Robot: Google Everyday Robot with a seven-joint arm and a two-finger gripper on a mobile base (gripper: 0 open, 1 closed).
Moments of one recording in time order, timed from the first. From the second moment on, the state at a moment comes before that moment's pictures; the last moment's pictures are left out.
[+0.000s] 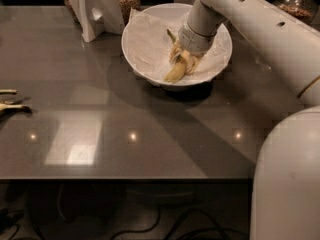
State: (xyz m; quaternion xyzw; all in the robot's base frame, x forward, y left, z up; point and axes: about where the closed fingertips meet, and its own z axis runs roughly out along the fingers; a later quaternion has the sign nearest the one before) arm 0.704 -0.088 0.844 -0.95 0.27 -0.10 0.16
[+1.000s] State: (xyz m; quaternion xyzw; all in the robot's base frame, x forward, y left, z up) arm 0.704 -0.086 0.848 -0.94 0.26 -0.10 0.17
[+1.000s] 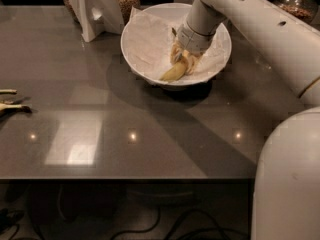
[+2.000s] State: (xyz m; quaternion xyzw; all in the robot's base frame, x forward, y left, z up) arm 0.692 -0.105 0.909 -0.93 0.27 -0.12 0.22
